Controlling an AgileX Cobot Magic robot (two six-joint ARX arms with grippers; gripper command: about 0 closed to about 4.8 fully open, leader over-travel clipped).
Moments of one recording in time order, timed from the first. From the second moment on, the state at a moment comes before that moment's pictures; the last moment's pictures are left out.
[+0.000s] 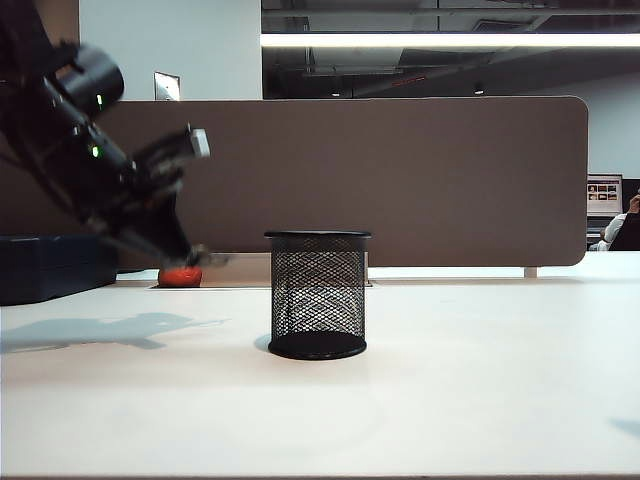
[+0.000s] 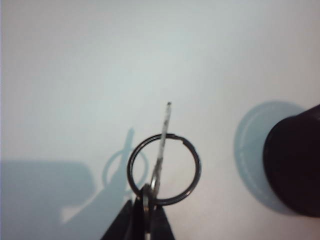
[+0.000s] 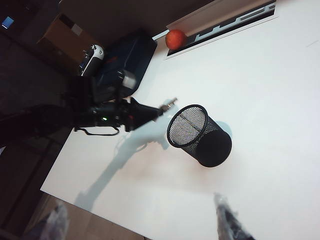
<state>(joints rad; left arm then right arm) -0.21 1.70 1.08 -0.24 0.44 0.32 0.06 0.43 0.90 -0.80 -0.62 0.53</state>
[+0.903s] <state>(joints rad) -0.35 1.47 1.08 -0.24 0.67 0.27 0.06 0.43 0.90 -0.80 -0.63 0.53</state>
